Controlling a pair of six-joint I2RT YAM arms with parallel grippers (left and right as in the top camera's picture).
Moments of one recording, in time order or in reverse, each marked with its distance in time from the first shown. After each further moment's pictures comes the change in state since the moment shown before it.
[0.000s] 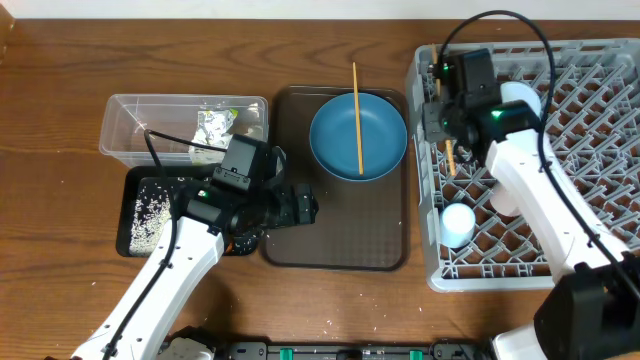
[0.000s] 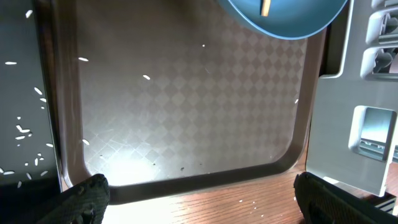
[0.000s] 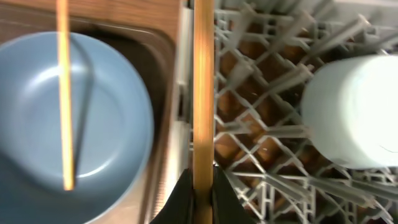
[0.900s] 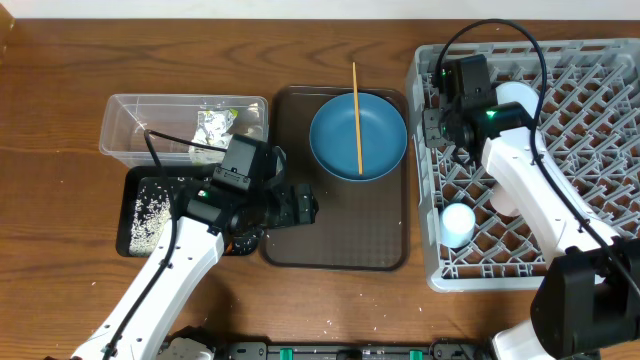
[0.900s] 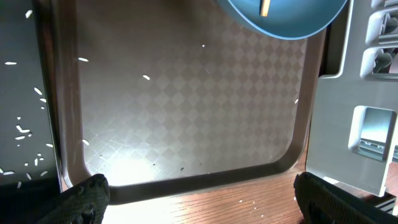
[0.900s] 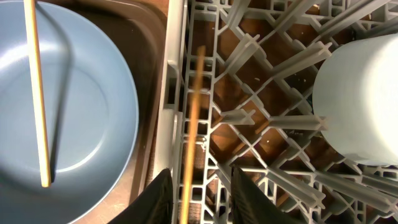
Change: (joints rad) left arm 0.000 0.000 0.000 0.000 0.000 0.000; right arm -0.010 0.040 -0.035 0.022 0.000 -0.016
